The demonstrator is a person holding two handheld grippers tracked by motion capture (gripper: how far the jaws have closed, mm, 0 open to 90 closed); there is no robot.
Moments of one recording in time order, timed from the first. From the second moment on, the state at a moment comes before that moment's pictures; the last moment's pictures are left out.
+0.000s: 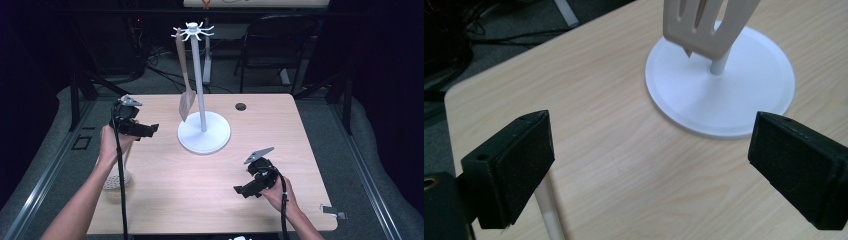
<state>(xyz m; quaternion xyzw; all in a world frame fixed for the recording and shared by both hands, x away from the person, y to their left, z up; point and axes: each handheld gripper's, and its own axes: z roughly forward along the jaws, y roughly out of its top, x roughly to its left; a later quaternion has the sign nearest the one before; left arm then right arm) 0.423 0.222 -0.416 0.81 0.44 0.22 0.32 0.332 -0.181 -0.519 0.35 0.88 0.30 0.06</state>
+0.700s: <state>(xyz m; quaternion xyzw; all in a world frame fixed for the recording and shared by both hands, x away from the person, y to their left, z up) 0.410 0.243 -0.480 0.80 0.49 0.20 0.29 0.334 -0.177 -0.525 0.35 0.89 0.29 0.06</state>
